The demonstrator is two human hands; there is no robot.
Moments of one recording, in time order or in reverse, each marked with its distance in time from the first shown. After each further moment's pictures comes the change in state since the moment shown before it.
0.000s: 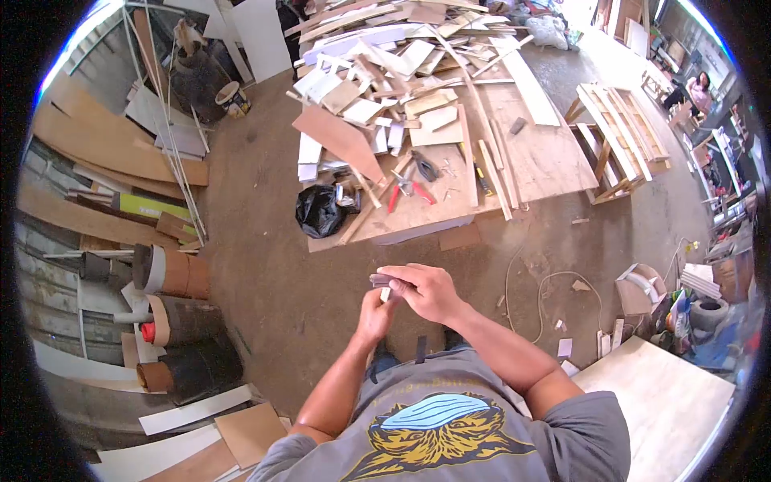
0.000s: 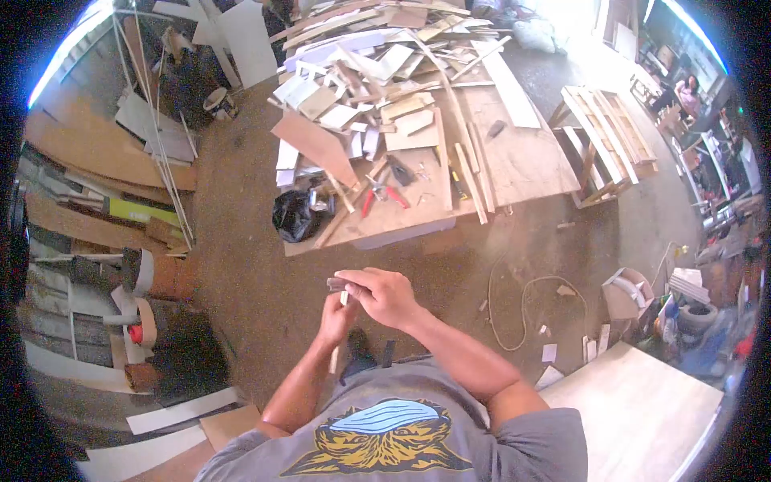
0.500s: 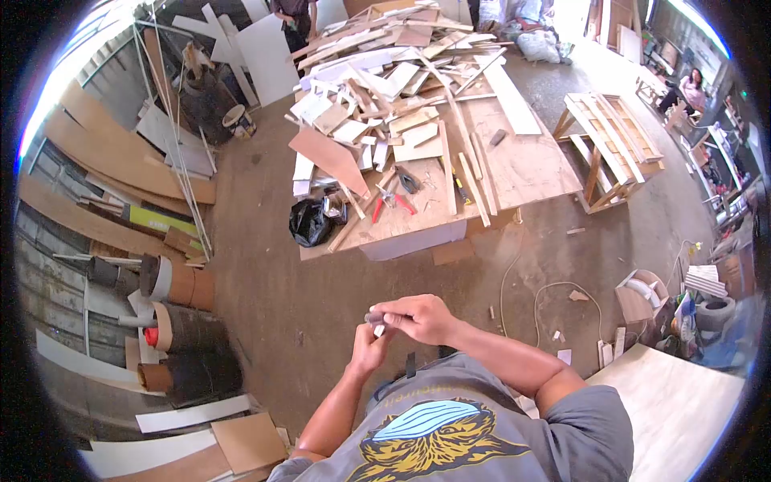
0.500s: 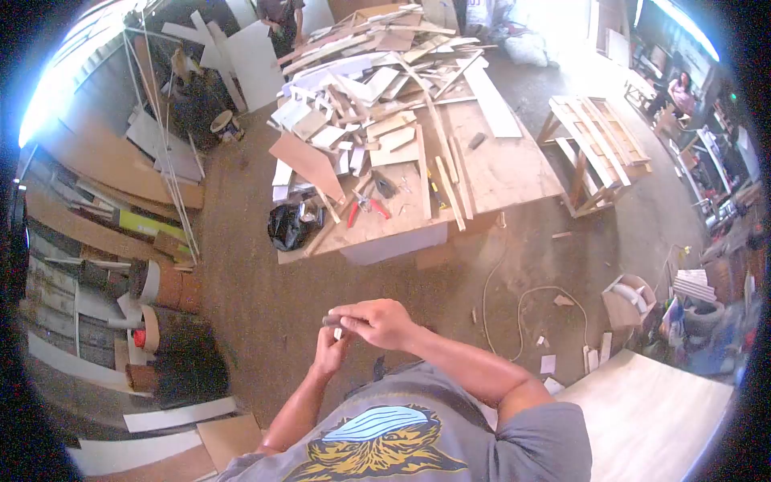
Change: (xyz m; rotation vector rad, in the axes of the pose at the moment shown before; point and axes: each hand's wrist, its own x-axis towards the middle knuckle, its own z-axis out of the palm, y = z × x) left_hand -0.092 0.010 0.062 0.058 0.044 0.056; right_hand -0.088 -0.008 -0.051 0.129 -0.199 -0.088
